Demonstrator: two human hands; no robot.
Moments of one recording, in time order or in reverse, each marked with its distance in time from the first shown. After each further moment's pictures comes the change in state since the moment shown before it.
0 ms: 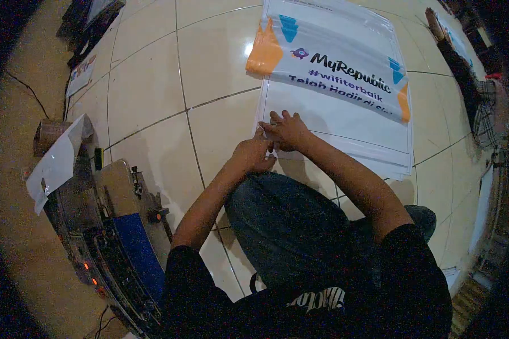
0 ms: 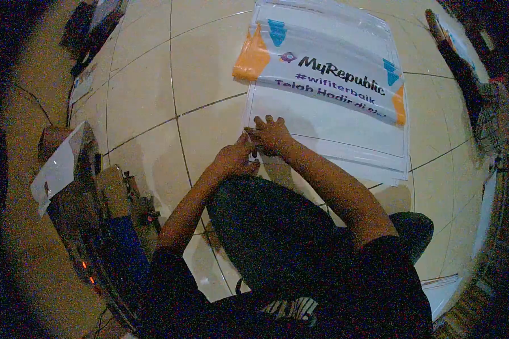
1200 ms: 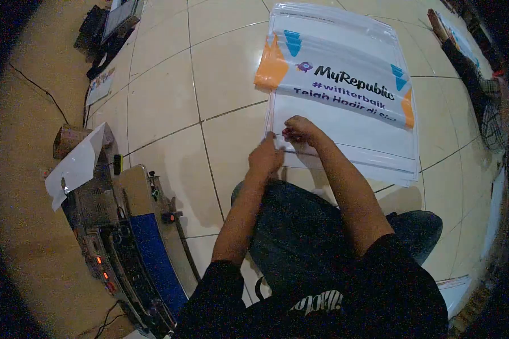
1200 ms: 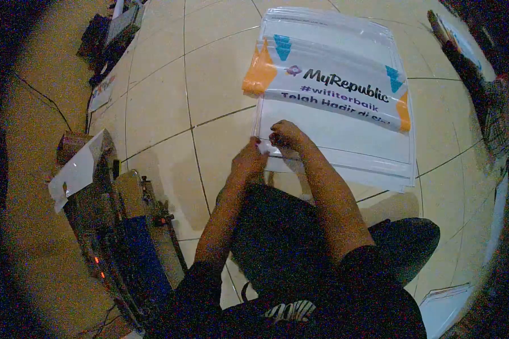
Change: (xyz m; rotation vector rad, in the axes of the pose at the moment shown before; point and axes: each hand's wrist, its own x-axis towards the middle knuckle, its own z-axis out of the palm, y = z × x) left_hand 0.017 0.033 0.001 -0.215 0.242 -0.396; right_hand 0.050 0.076 0.092 1.264 0.044 0.141
